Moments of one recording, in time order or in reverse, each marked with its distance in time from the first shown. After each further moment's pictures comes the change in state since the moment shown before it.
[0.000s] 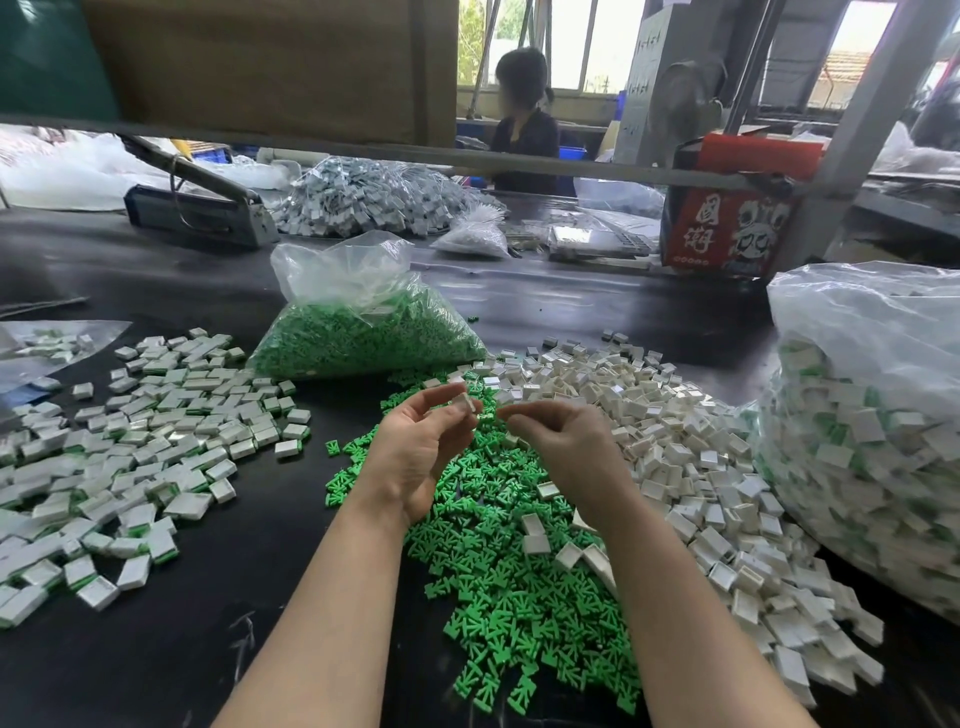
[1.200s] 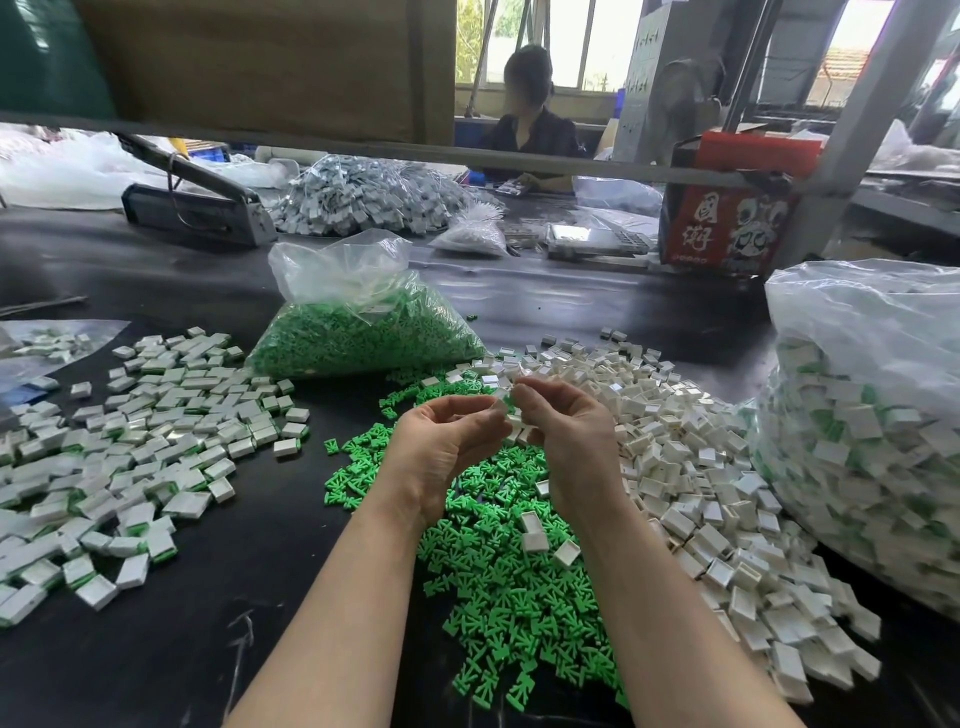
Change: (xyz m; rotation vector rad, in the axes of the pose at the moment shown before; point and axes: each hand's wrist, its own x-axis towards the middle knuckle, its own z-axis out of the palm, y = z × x) left_hand -0.005 -0.007 0.013 0.088 -0.062 -0.008; right_hand 0.001 -0.002 0.016 0.485 0.222 0.026
